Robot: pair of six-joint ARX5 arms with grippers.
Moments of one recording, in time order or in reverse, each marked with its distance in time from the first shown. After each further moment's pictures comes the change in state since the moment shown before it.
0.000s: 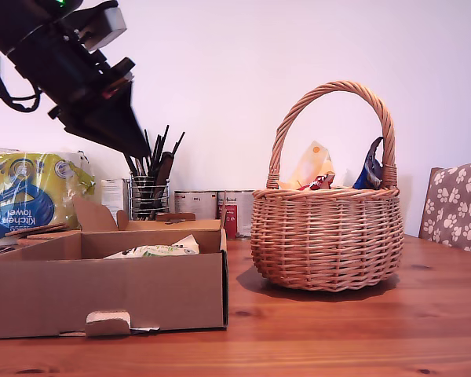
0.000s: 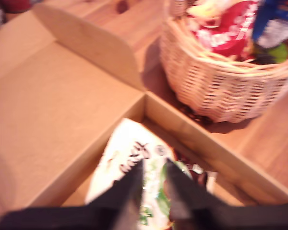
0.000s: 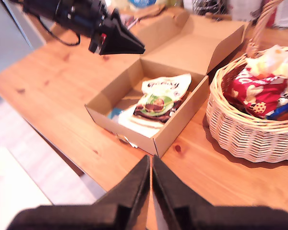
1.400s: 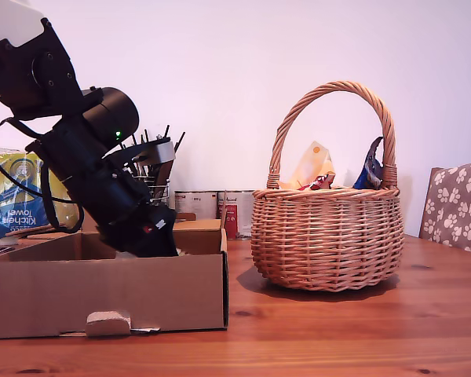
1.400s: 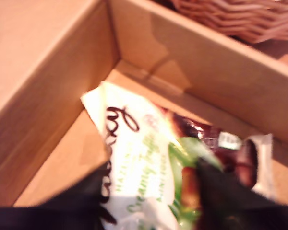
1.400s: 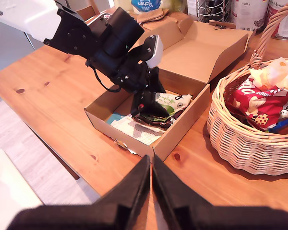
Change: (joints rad) left arm -0.050 0.386 0.000 0.176 -0.054 0.168; right arm 0.000 0.016 0.000 0.045 -0.003 -0.028
